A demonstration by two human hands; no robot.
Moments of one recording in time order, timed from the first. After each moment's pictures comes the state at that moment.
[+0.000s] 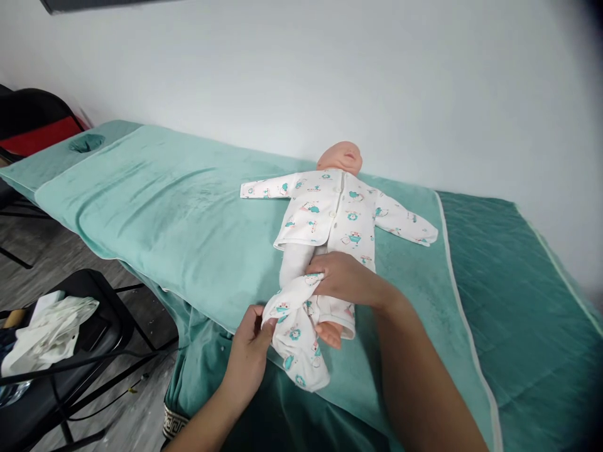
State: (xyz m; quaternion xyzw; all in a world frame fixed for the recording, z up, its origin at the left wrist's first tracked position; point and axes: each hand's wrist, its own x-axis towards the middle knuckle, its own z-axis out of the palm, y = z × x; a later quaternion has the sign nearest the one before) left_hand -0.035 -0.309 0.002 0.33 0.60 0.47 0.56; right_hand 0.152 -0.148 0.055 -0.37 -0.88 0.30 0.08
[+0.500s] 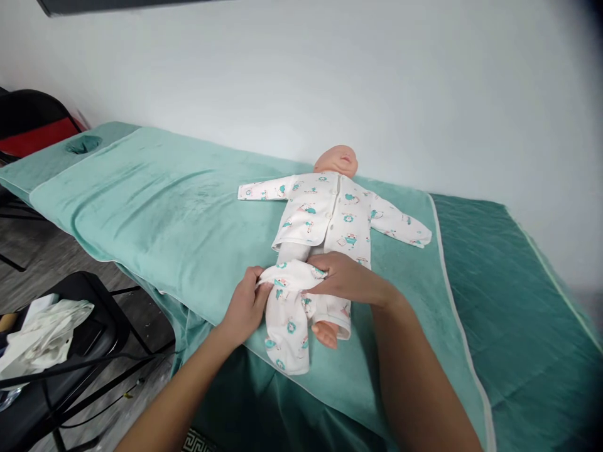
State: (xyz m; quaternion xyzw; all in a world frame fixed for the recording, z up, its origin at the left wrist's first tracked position) left_hand -0.061 -0.242 0.006 0.58 0.59 0.41 0.38; right_hand 0.158 -0.144 0.060 -0.40 -0.83 0.38 0.08
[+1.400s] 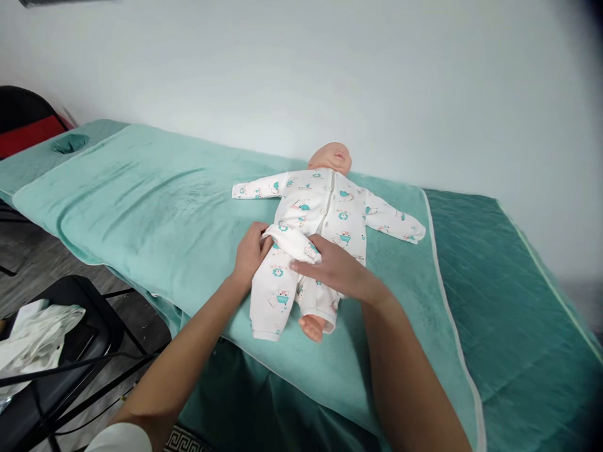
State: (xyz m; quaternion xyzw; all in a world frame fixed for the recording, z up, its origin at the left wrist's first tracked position) left_hand -0.051 -0.139 -0.002 0.64 0.57 0.45 0.23; right_hand 0.154 -0.143 0.060 -0.49 -0.75 0.40 0.20
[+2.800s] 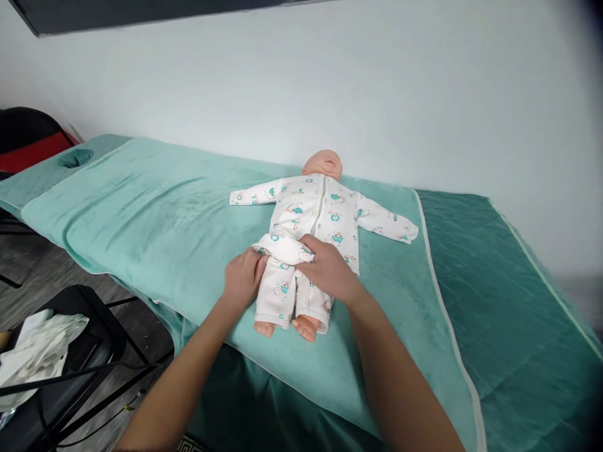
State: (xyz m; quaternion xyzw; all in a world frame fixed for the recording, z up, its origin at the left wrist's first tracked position) left_hand -0.061 -0.174 -0.020 0.72 0.57 0.39 0.03; right_hand 0.146 -0.141 0.043 -0.49 -0.75 0.34 0.29
